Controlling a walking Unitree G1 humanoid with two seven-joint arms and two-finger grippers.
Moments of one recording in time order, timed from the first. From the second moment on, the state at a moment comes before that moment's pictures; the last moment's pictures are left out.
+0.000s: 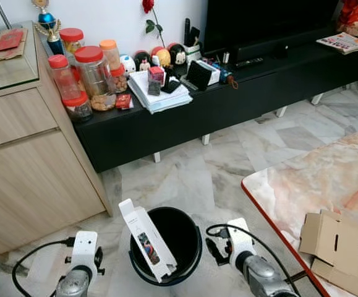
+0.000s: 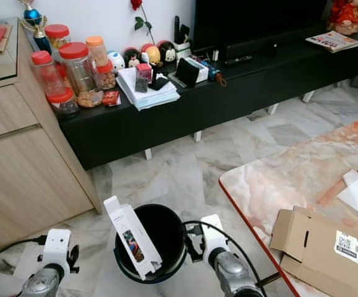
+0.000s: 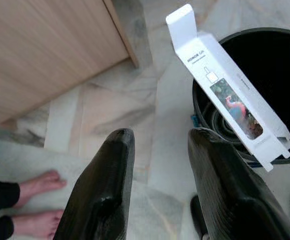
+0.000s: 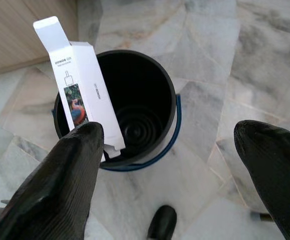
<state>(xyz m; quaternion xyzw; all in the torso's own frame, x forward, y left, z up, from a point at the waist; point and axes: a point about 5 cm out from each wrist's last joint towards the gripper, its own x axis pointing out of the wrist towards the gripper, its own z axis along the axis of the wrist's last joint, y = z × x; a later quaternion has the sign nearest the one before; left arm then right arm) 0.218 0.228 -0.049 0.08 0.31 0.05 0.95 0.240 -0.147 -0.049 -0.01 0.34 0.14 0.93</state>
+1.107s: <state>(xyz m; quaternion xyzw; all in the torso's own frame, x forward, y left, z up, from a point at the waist) 0.225 0.221 -0.046 0.06 0.30 0.04 0.95 0.241 -0.147 -0.049 -0.01 0.34 0.14 0.93</state>
